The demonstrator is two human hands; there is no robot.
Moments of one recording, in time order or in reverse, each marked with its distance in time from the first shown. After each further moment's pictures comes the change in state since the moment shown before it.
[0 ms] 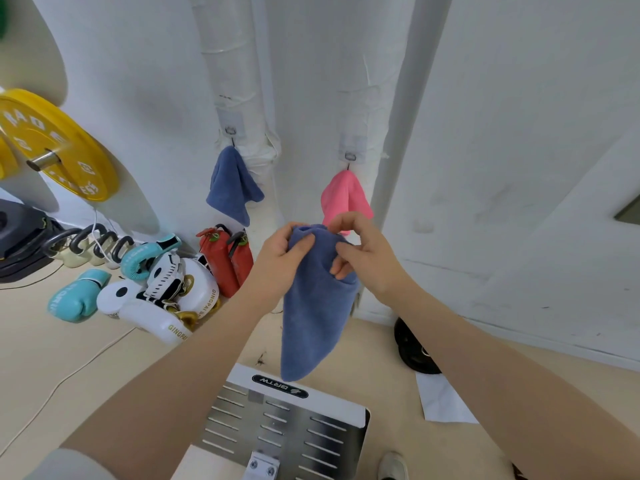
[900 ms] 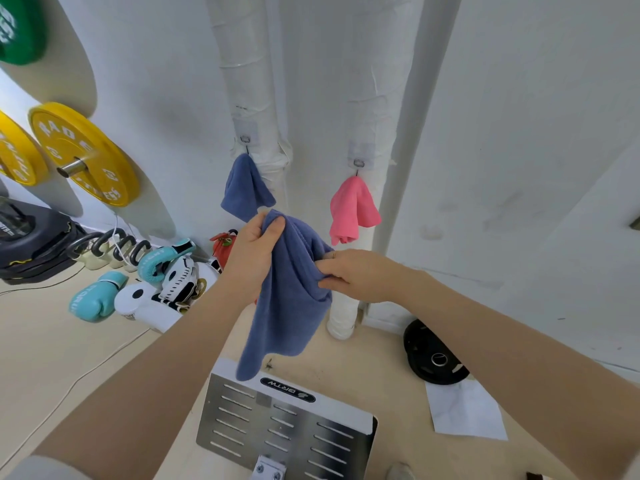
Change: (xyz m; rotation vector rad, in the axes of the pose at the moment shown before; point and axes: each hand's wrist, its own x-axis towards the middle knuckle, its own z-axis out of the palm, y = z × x) left_hand -0.003 0.012 -0.033 -0.016 0.187 -0.072; right_hand 0.003 -0.007 0.000 -1.049 -0.648 -0.307
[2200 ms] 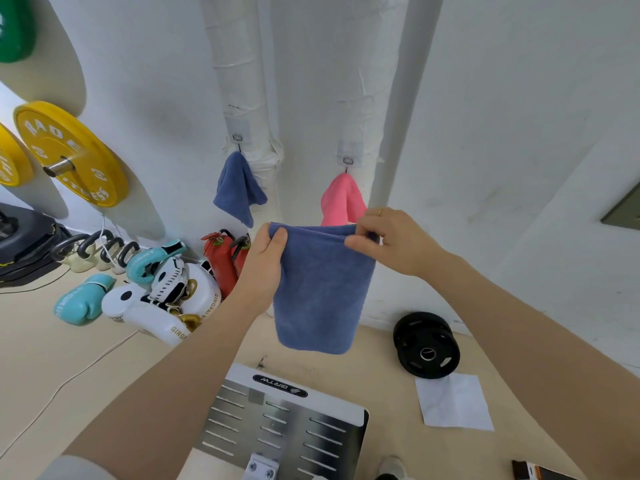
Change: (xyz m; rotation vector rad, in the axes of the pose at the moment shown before) left_hand -0.036 -0.007 0.021 -0.035 0.010 -0.069; right_hand -0.049 0.011 -0.026 0.163 0.460 0.132
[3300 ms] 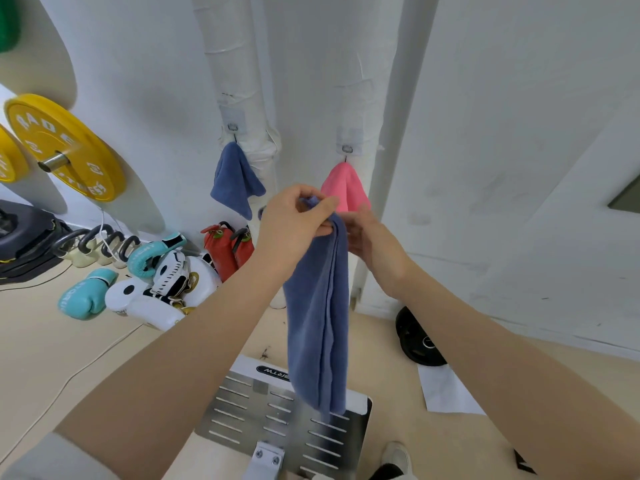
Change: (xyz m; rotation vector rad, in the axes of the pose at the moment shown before) left_hand 0.002 0.054 0.035 0.080 -0.024 0.088; right_hand -0.001 -0.015 0.044 1.046 0.074 0.415
